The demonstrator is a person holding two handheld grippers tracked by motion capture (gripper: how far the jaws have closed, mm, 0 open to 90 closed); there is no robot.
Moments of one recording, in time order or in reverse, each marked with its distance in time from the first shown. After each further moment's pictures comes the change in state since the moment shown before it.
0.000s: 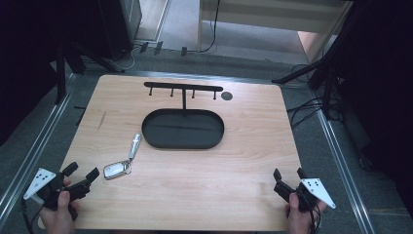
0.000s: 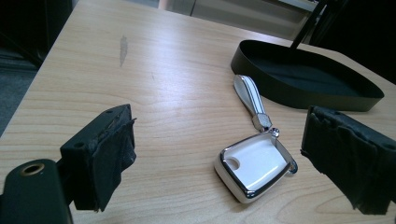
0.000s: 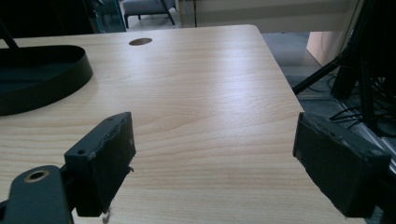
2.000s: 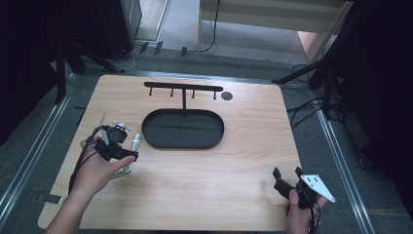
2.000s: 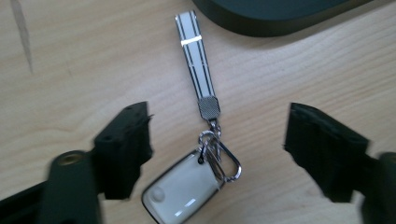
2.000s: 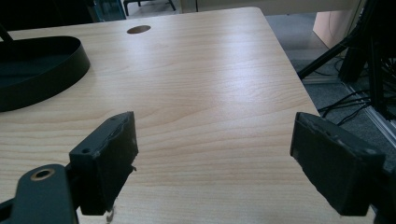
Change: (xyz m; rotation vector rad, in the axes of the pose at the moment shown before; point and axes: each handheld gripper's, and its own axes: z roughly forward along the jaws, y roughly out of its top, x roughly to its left) left arm -0.128 0.104 0.123 0.821 0.209 0.355; right arm -0.003 0.003 0.008 0.059 0.013 0.036
